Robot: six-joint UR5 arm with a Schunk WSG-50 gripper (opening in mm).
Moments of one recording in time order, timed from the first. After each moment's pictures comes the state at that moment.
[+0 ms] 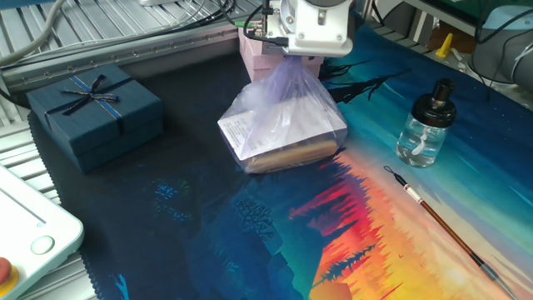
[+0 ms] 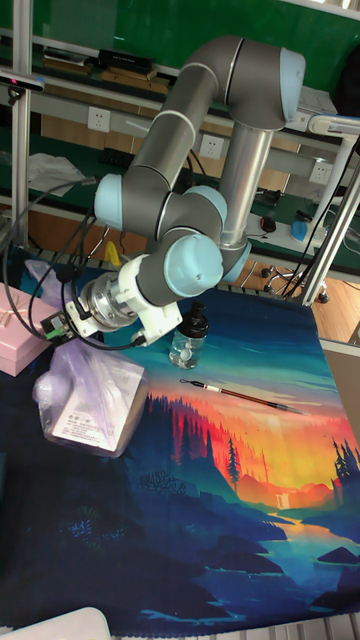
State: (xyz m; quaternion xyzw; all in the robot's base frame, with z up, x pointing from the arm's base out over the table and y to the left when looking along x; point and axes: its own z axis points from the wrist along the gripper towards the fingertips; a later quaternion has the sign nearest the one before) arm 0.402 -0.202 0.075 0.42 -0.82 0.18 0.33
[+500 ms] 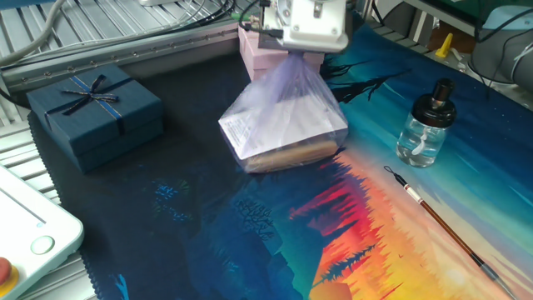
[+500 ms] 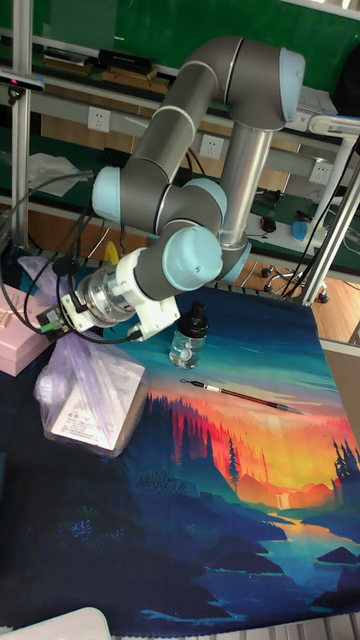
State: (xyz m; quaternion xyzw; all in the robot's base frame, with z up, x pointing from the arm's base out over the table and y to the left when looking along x) arm 0.409 -0.212 0.095 0.41 -0.83 0.19 0.33
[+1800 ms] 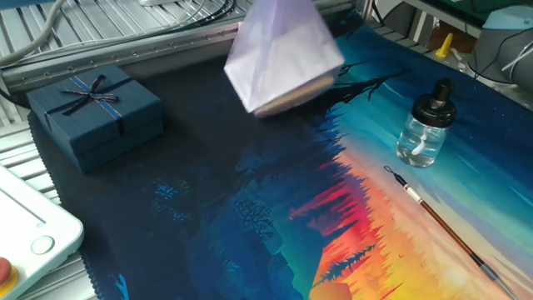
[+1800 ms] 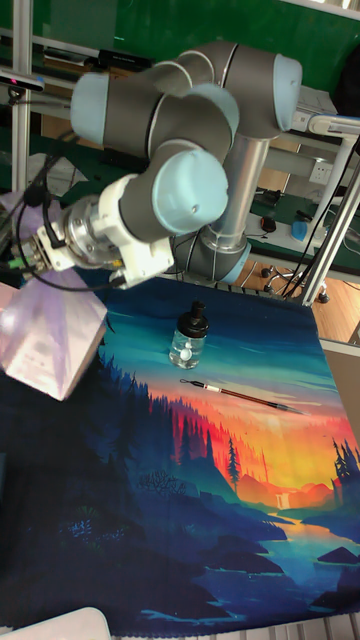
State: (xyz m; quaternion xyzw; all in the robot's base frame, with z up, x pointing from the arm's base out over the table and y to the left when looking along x) arm 0.422 -0.239 0.249 0.39 -0.81 0.17 0.41
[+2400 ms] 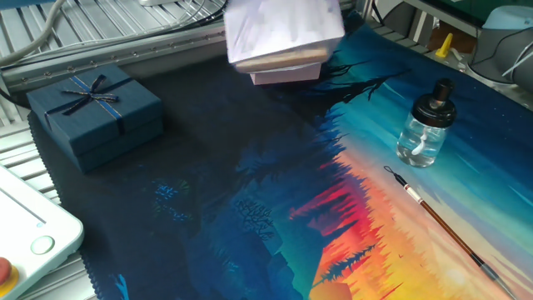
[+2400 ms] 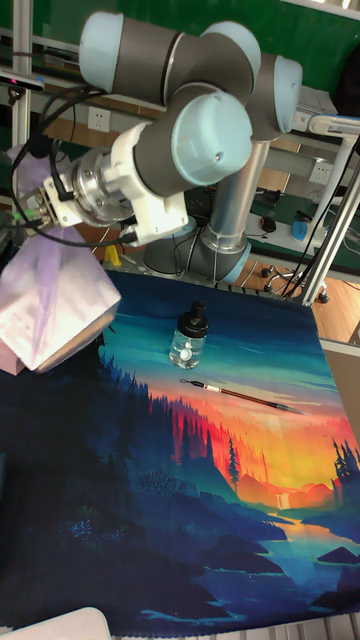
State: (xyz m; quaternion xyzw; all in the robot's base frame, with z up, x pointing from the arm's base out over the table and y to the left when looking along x) arm 0.413 -0.233 0.304 0.38 -0.80 0.17 0.42
